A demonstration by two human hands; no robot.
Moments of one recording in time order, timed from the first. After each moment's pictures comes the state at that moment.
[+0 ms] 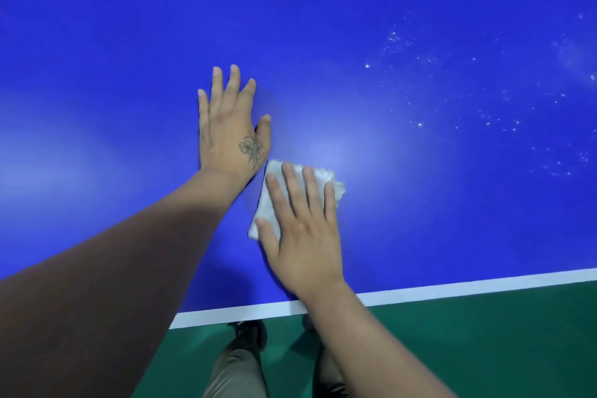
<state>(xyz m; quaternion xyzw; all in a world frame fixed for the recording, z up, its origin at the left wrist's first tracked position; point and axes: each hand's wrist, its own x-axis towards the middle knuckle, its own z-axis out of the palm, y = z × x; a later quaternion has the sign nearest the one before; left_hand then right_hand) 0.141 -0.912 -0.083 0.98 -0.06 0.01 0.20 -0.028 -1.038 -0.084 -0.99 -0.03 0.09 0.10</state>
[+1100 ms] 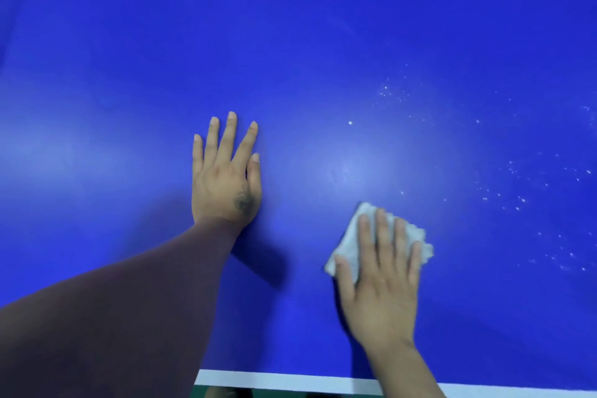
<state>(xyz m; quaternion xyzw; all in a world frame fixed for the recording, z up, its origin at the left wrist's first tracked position) 0.153 -0.974 -0.100 0.99 -0.01 0.05 0.11 -0.004 -1.217 -0.087 -0.99 0.06 0.08 0.08</state>
